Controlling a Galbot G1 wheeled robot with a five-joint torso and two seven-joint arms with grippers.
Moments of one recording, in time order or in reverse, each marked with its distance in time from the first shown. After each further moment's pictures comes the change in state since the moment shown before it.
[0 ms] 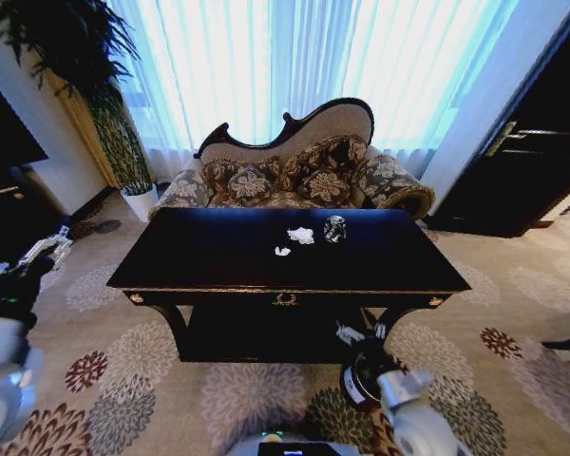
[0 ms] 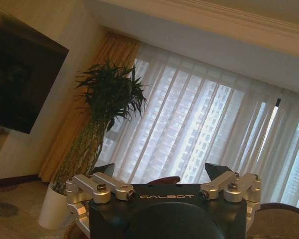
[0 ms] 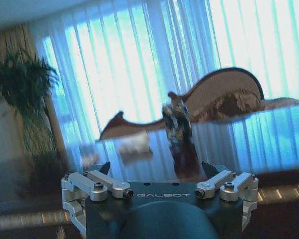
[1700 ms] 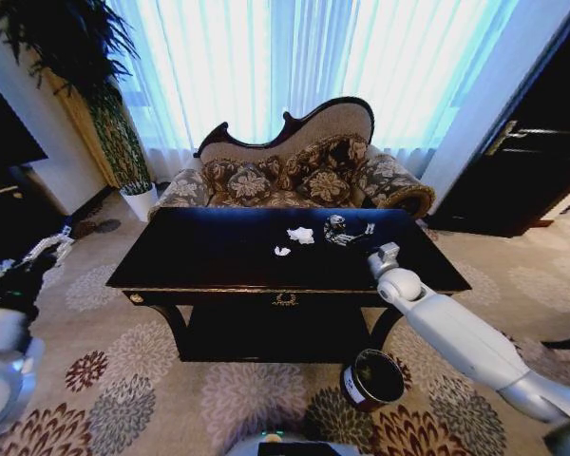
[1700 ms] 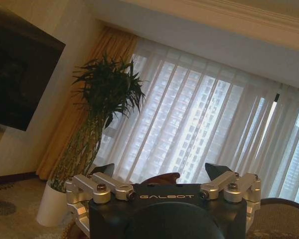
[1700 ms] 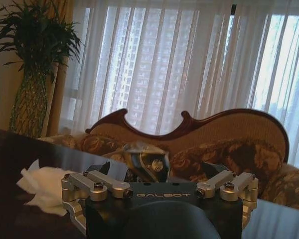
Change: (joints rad) left arm -0.039 0.059 0.033 0.093 0.009 -0.017 0.034; right arm 1.096 -0.215 -0.585 -0.668 0.079 -0.100 -0.043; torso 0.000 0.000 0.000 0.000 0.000
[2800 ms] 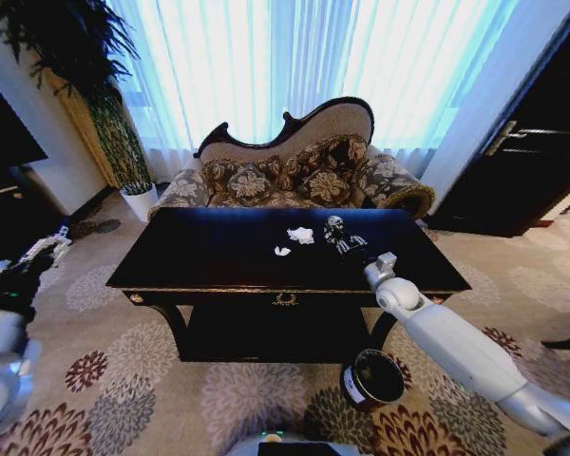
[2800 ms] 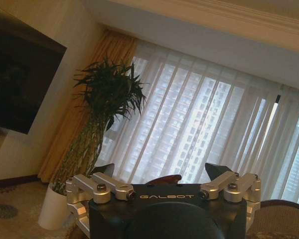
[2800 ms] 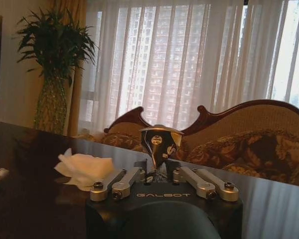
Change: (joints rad) left arm 0.005 -0.004 -0.008 -0.002 0.007 -0.005 0.004; right arm -0.129 0.006 0.093 0.048 0.011 0.026 -0.093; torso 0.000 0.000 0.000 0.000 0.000
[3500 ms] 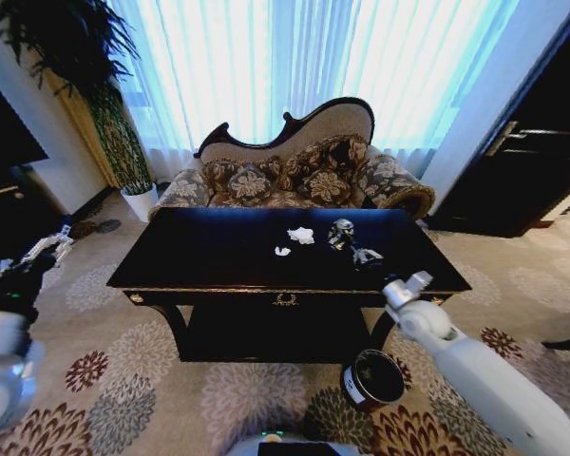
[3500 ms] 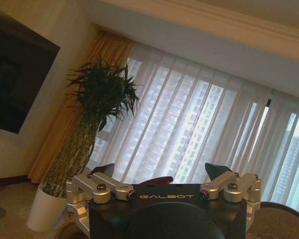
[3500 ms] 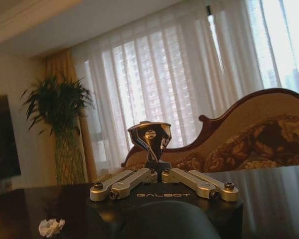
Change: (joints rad) left arm -0.001 -0.021 0.013 -0.038 -0.013 -0.001 -0.001; right arm -0.481 -0.013 0.477 0.267 0.275 0.029 -0.173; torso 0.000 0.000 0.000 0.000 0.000
